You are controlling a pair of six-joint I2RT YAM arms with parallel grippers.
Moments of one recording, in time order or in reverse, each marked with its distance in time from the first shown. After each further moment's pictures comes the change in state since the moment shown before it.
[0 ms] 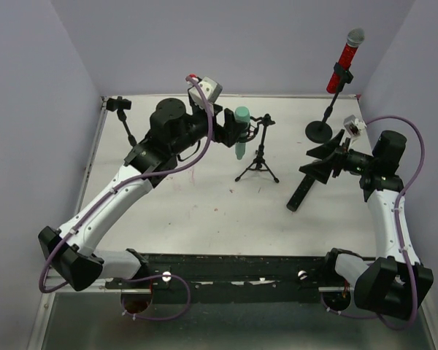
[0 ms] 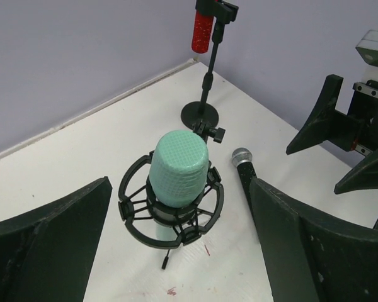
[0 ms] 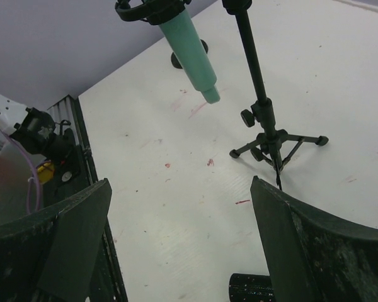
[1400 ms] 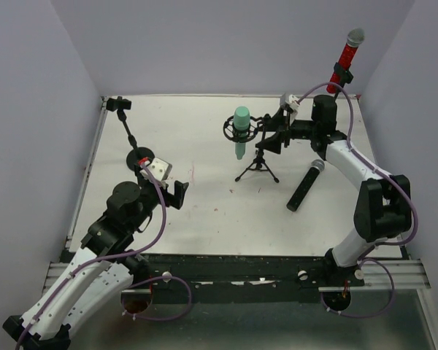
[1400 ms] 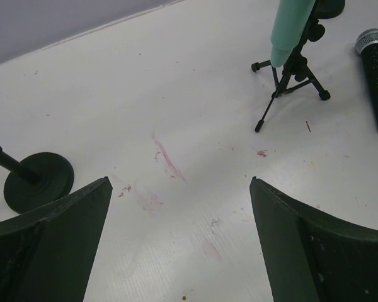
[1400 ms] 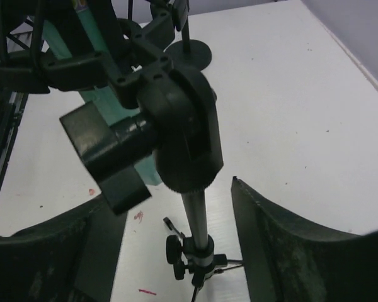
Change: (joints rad) left arm 0.058 -0.791 -0.737 -0.212 -0.274 0.163; right arm 0.428 0.579 0.350 0.214 0.155 -0.335
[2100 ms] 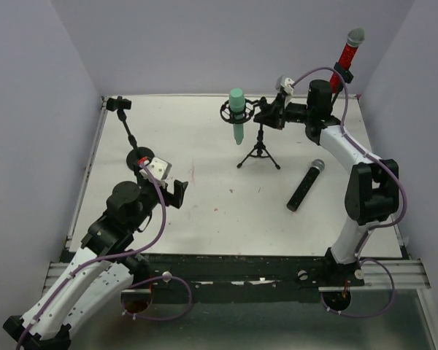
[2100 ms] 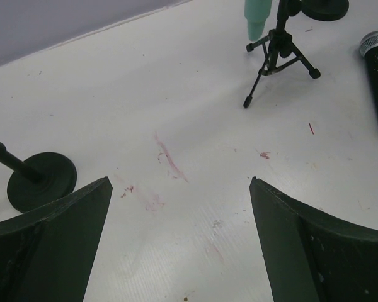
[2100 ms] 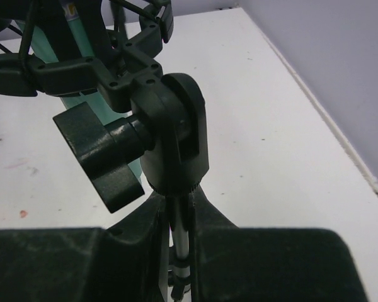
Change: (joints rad) left arm 0.005 0.000 0.000 0.005 -0.008 0.000; right arm 0.014 0.150 0.179 0.085 0.084 0.058
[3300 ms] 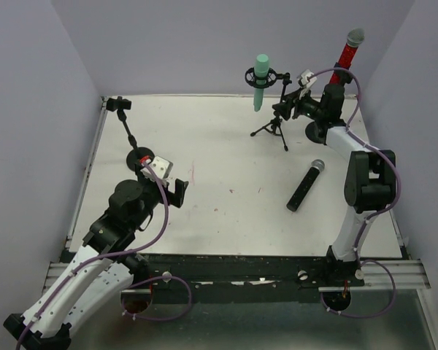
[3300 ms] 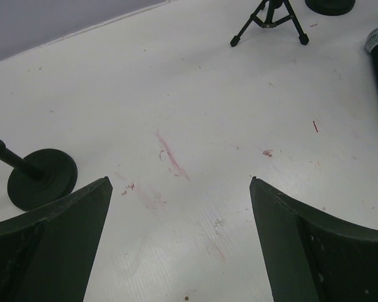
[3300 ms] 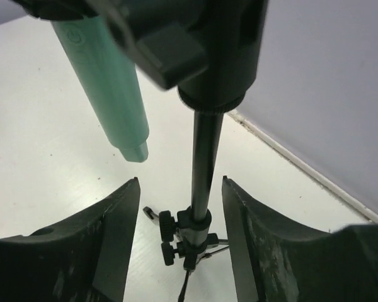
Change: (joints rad) left arm 0.002 0.028 0.000 0.005 -0.008 0.000; right arm -0.124 0.163 0.044 0.264 0.362 0.132
